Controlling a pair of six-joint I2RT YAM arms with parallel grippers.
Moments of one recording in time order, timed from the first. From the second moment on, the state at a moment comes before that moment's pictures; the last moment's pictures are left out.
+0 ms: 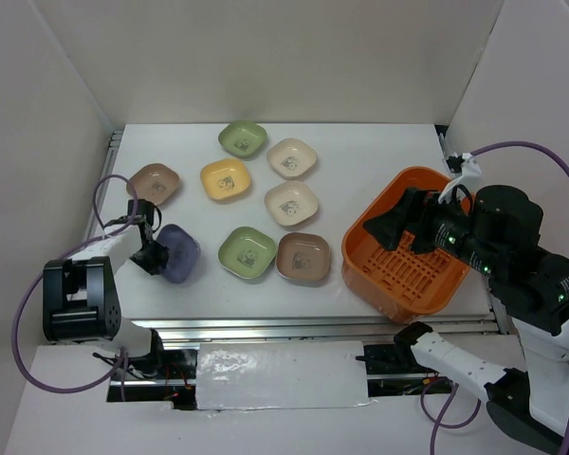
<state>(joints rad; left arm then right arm) 0.12 1.48 0.79 -0.66 -0.22 -0.88 0.50 0.88 1.67 -1.17 -0.08 0.50</state>
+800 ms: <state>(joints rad) 0.00 1.02 0.92 -0.78 -0.13 -0.71 0.65 1.16 1.59 -1.04 -0.07 0.54</state>
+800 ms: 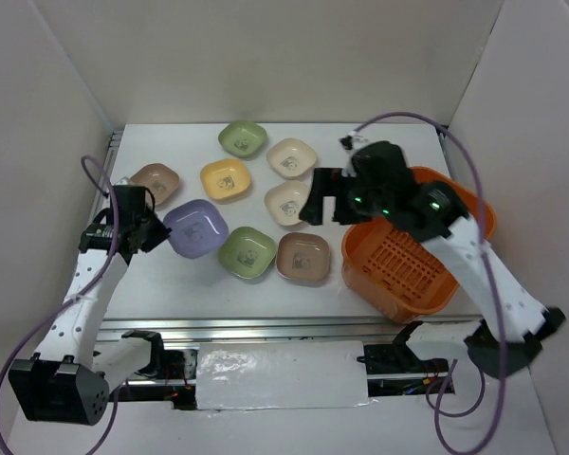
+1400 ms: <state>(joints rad) -0.33 1.20 1.30 -0.94 0.04 -0.65 0.81 1.72 1.70 -0.79 0.00 0.57</state>
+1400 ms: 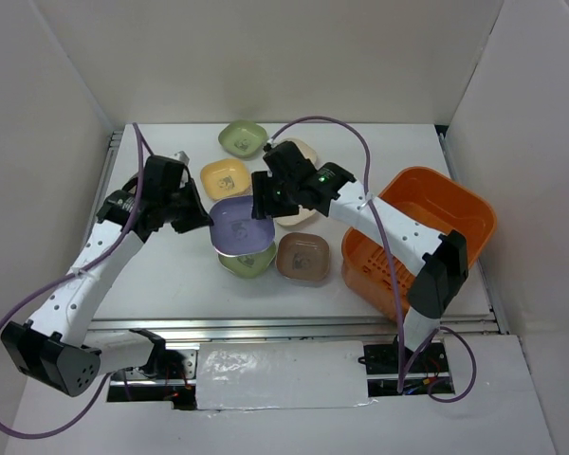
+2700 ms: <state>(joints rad) -0.40 1.31 1.12 -0.82 -0.14 -0.77 -0.28 1.32 1.15 -0.82 0.24 0.82</state>
